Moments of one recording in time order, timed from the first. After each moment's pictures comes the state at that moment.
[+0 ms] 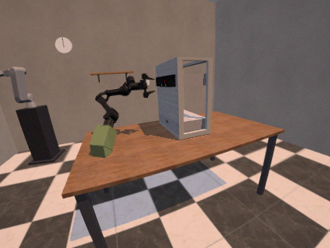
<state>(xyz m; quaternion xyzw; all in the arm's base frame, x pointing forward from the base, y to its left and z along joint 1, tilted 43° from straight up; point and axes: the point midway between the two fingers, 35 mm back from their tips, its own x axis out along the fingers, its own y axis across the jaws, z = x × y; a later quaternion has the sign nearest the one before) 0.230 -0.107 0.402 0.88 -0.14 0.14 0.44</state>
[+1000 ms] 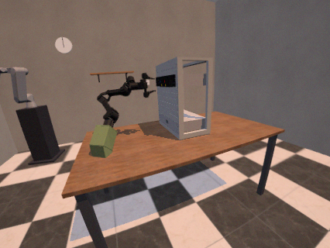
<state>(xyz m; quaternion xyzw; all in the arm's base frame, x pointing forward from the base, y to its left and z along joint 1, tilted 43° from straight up) 0.229 -0.118 0.398 0.87 -0.15 0.14 0.44</state>
